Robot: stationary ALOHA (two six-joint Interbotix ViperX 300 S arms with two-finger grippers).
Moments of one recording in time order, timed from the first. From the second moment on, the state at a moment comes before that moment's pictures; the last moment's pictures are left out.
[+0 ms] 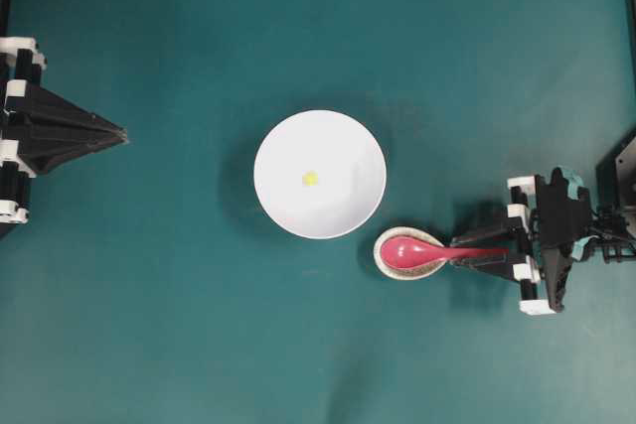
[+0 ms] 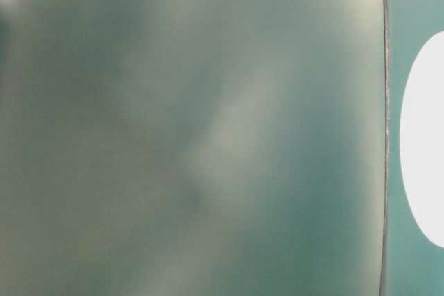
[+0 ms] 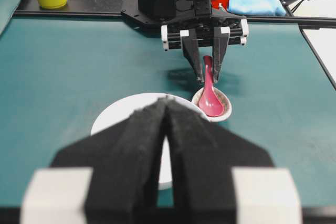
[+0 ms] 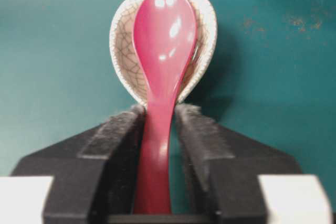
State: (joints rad) left arm 0.00 -0.97 1.18 0.01 -0.19 -0.02; right arm 0.50 0.12 1.31 0.49 -1.06 0.10
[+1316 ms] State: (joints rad) left arm 0.00 -0.97 1.18 0.01 -0.19 -0.02; right arm 0.11 -0.70 1.05 0.49 -0.04 -0.39
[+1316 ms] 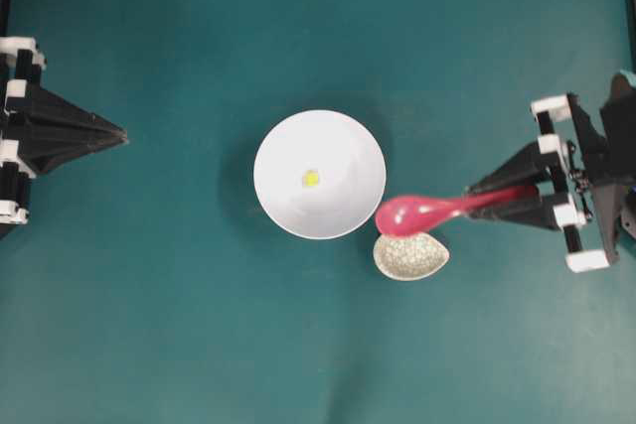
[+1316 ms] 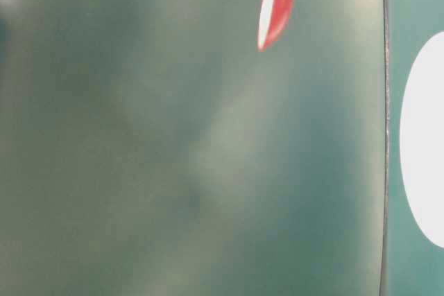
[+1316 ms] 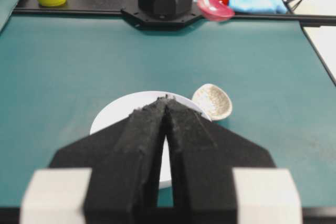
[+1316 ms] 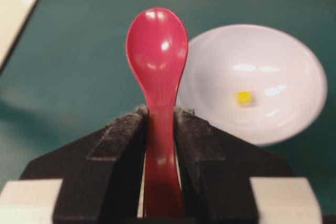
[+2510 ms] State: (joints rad) left arm 0.00 -0.97 1.18 0.01 -0.19 -0.02; right arm -0.10 -0.53 0.82 0.48 0.30 -0.28
